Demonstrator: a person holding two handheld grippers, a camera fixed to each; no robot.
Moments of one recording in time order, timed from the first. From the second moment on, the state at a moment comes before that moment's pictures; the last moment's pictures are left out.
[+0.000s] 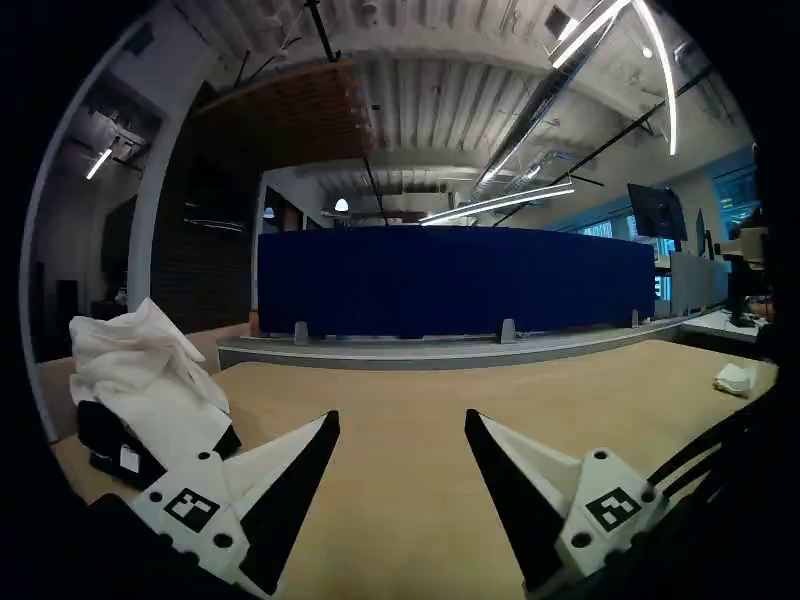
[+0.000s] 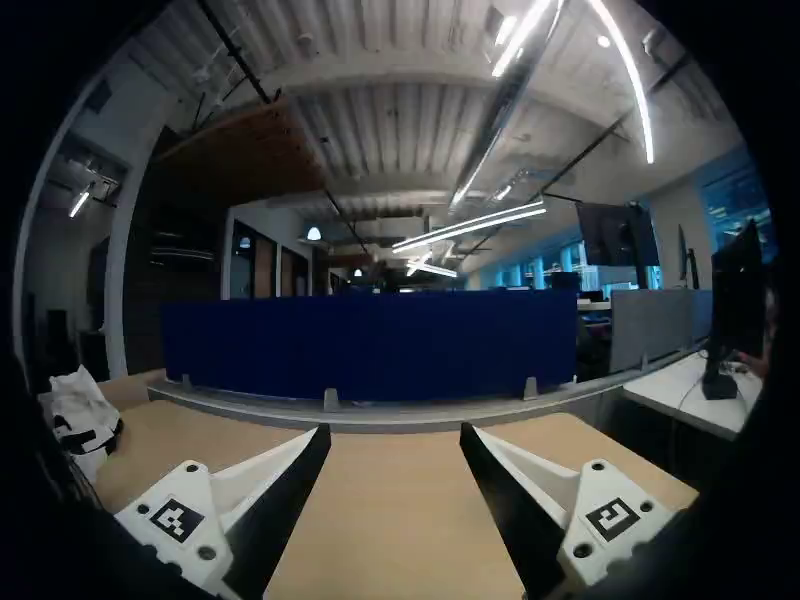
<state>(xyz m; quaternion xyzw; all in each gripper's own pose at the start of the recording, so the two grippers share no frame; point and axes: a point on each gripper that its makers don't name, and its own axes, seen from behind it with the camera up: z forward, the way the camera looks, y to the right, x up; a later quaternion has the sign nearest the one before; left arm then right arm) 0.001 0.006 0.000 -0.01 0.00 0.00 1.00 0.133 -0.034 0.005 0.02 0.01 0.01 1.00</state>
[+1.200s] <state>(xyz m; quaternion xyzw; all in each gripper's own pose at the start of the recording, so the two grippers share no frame) 0.001 0.006 0.000 -0.01 0.00 0.00 1.00 0.015 -0.006 0.004 0.02 0.00 0.04 1.00</state>
